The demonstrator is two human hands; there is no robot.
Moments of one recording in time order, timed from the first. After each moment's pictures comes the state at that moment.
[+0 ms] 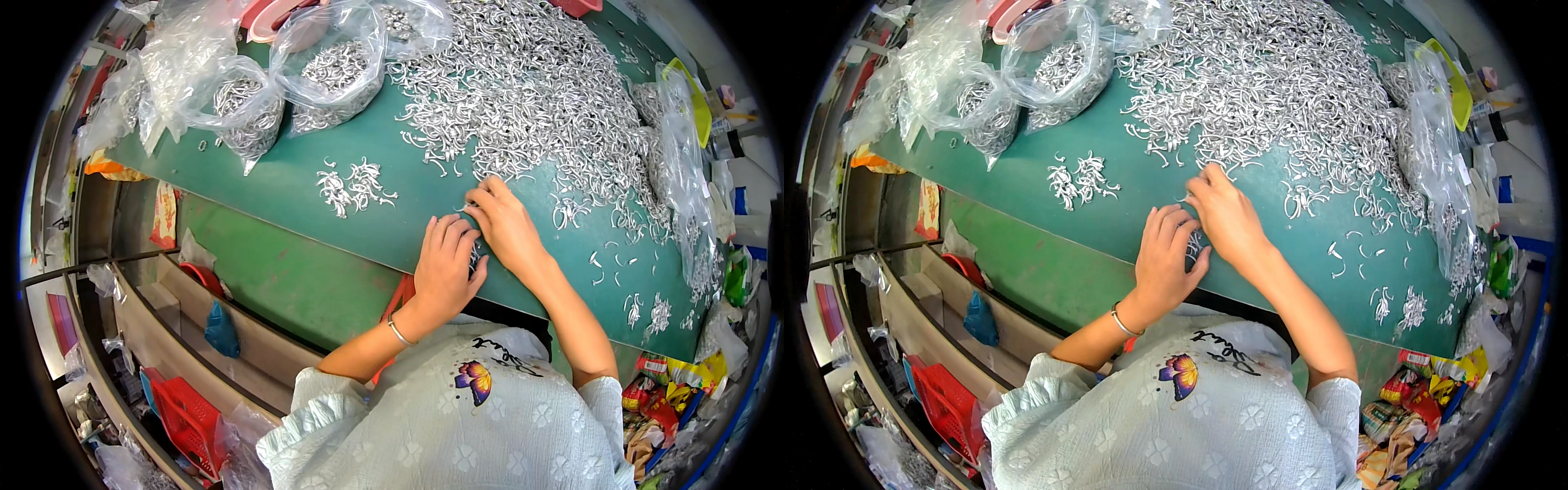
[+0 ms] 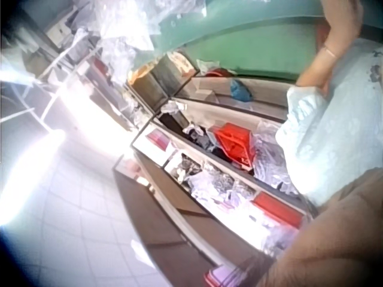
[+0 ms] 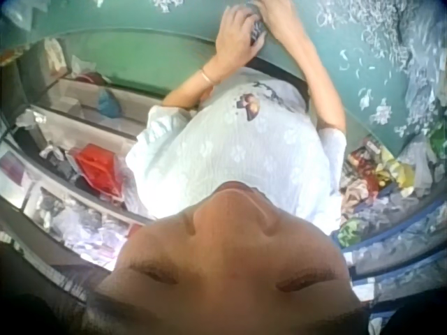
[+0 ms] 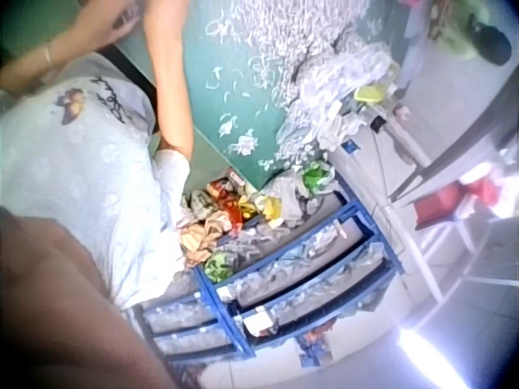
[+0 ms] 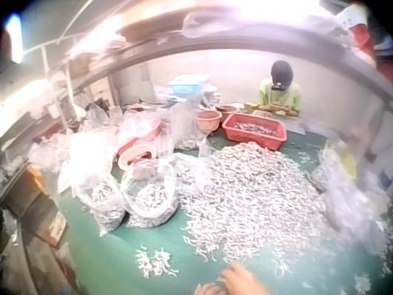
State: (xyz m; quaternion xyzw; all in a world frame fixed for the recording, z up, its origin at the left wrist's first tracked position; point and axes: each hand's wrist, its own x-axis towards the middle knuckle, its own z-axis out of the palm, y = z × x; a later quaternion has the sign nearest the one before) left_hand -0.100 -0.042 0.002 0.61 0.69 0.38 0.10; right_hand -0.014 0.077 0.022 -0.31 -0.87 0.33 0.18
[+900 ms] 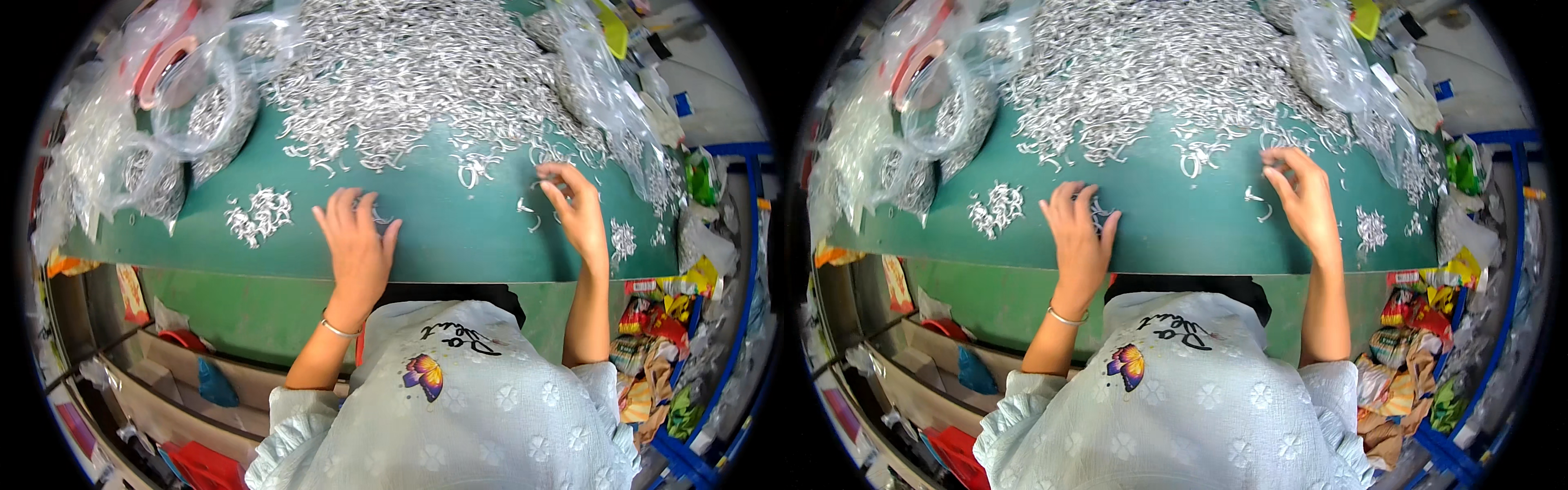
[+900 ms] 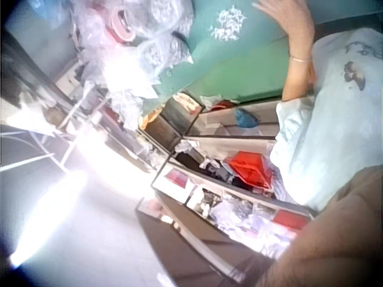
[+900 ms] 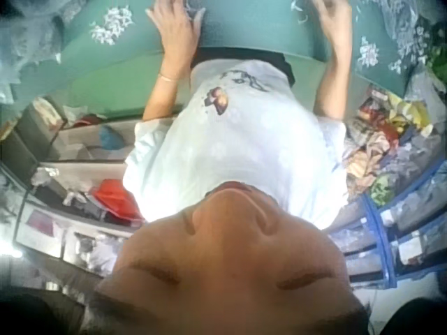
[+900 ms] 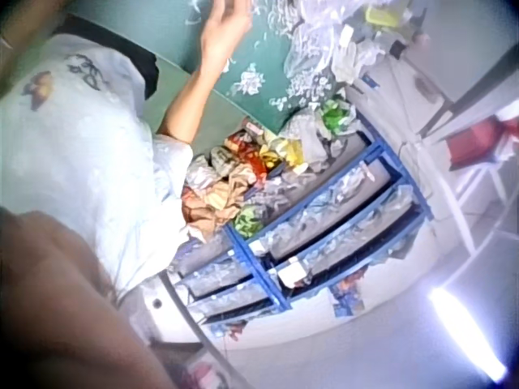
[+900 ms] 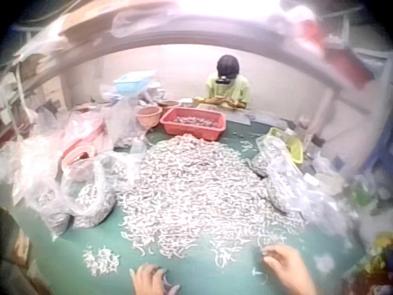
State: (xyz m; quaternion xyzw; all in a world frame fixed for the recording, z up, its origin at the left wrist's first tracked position) left_hand -0.104 -0.019 0.012 0.62 0.72 0.31 0.07; right_hand 0.169 0.103 0.079 -0.55 -0.74 0.32 0.24
